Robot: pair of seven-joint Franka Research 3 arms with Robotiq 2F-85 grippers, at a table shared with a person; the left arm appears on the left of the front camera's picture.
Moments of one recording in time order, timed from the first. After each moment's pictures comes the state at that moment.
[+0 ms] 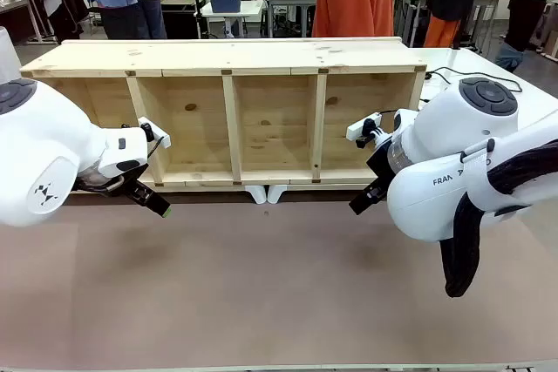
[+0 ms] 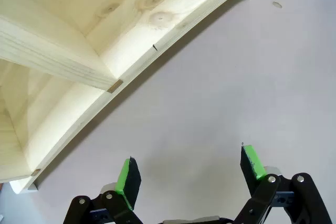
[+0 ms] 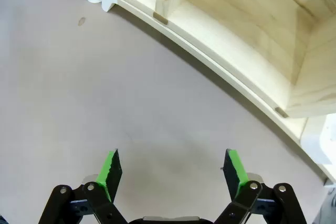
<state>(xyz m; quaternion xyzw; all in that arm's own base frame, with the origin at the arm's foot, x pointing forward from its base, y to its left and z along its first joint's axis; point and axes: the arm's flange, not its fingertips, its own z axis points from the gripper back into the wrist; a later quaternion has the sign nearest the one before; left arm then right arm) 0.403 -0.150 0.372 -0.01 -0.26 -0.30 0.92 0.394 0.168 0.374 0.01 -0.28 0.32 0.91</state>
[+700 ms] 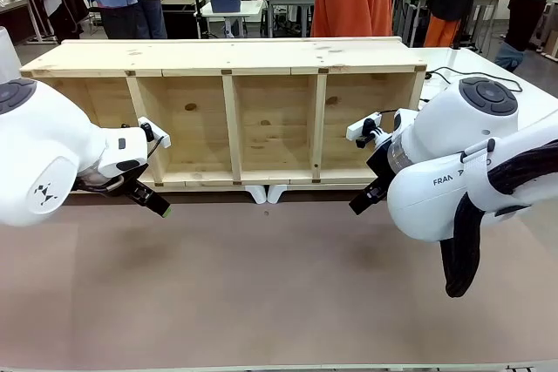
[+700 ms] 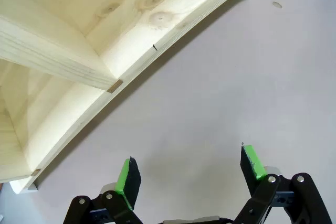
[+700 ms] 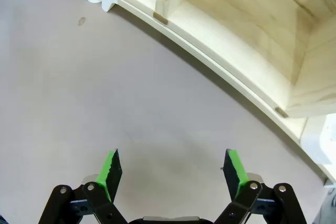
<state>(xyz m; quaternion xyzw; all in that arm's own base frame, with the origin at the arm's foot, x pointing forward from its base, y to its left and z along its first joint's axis) 0.403 -0.150 0.372 -0.01 -0.26 -0.30 0.92 0.394 0.168 0.374 0.01 -0.28 0.32 0.91</state>
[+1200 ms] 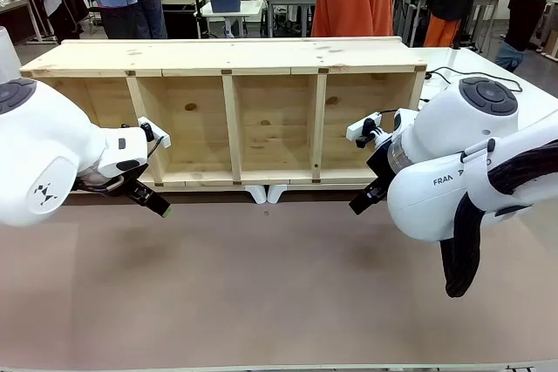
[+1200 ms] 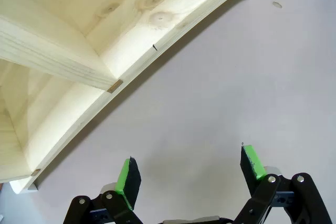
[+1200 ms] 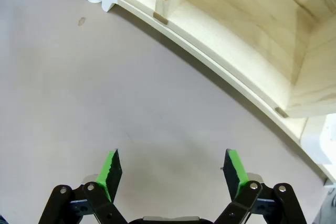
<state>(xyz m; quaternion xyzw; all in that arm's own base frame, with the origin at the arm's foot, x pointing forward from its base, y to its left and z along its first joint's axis) 0.403 -0.150 0.372 -0.01 -0.26 -0.30 0.92 0.394 0.168 0.374 0.01 -0.28 0.32 0.91</state>
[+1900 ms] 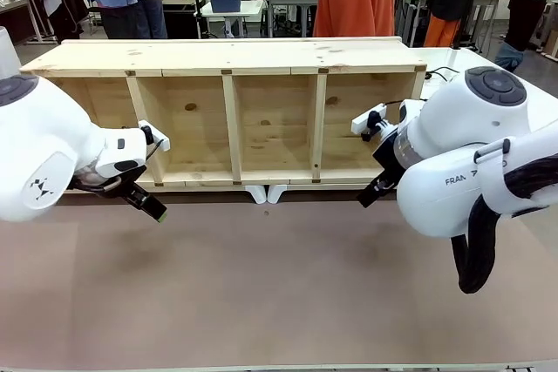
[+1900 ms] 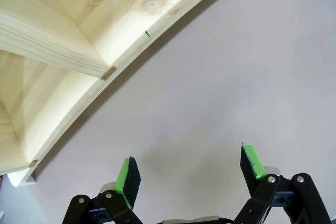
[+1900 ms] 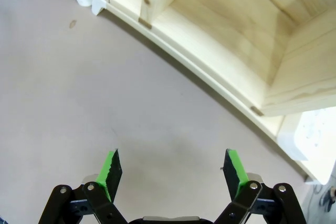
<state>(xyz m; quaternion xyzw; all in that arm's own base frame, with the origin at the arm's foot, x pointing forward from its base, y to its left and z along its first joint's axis) 0.397 -0.148 0.380 -0.01 -0.24 -0.30 0.92 0.392 0.159 0.399 -0.02 -0.29 0.33 0.90</state>
